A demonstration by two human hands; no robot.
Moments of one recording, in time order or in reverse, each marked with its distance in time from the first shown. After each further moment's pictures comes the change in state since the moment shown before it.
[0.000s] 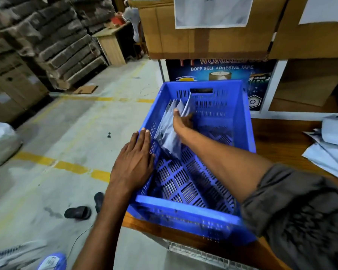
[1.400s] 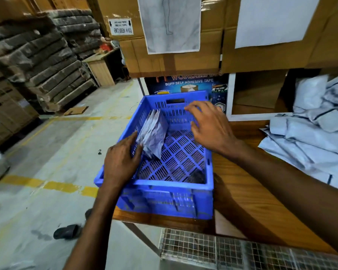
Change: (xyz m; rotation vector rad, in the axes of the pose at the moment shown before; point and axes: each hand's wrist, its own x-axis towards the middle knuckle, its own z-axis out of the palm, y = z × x) left_hand -0.035 0.055 -0.044 -0.285 0.316 -0.097; right_hand -0.146 0.020 -0.230 -0.867 0.336 -1.235
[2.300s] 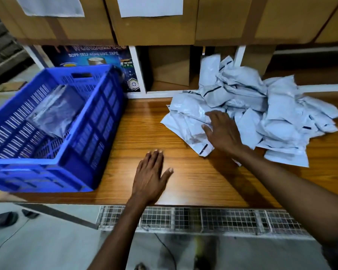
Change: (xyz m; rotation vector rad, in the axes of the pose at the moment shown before) left_hand -0.148 0.344 0.241 -0.074 -0.464 0.122; right_hand -0.255 0.330 -0.102 -0.090 -0.209 0.427
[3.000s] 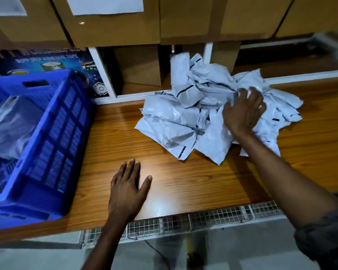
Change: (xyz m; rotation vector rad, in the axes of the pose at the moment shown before) left_hand 0.002 0.003 -0.001 -0.018 0.043 -0.038; right_hand 0.028 0.094 -0.047 -0.251 0.400 0.587
